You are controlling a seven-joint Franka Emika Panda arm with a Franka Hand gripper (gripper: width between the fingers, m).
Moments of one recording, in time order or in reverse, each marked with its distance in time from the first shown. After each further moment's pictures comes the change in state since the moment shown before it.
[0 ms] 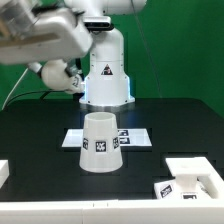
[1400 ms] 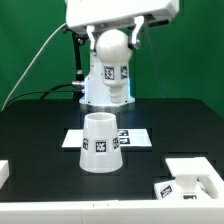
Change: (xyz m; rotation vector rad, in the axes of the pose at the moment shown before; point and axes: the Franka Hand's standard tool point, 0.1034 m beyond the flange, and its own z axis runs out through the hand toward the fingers) arm 0.004 -0.123 -0.032 -0.026 0.953 0.022
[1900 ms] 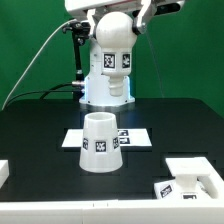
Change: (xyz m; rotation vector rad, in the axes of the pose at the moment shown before) arm 0.041 -0.027 -0.002 -0.011 0.058 0.032
